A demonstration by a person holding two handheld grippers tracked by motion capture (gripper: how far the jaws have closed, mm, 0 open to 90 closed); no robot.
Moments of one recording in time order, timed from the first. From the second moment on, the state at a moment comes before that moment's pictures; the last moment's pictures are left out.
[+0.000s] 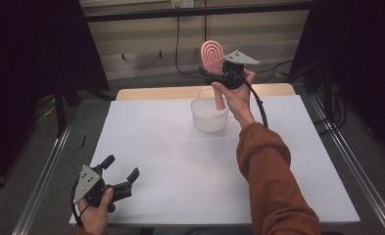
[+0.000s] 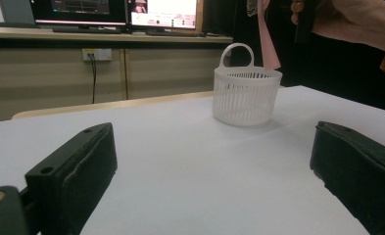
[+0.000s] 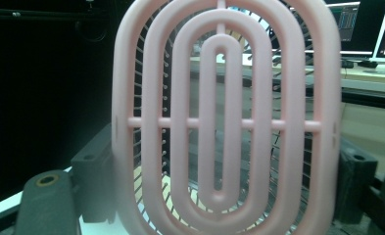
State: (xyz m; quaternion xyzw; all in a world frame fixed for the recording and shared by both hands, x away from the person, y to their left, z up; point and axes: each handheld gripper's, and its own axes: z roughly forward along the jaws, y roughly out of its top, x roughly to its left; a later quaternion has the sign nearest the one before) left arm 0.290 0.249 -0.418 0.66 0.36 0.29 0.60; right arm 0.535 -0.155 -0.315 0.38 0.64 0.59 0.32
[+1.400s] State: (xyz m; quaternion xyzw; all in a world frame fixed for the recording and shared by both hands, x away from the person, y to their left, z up) left arm 0.291 0.248 -0.419 0.65 0.36 0.29 0.60; right arm 0.535 -0.163 -0.369 0.38 0.66 0.57 0.30
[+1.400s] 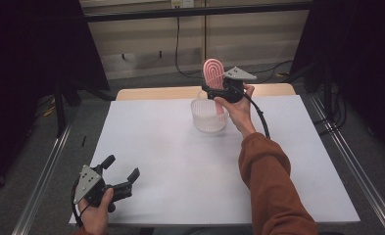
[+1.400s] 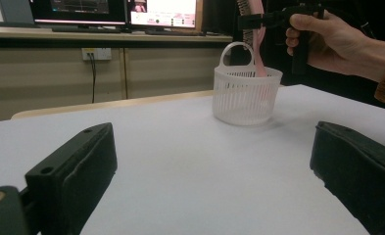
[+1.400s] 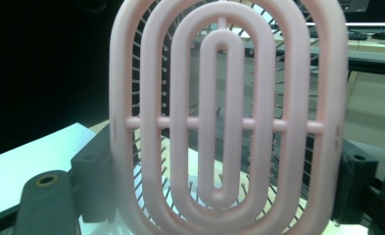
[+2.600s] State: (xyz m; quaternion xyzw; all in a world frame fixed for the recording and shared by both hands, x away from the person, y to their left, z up) left arm 0.292 0.246 -0.420 0.66 0.37 0.28 0.59; right arm 0.521 -0.166 -0.389 0.37 0.69 0.53 0.32
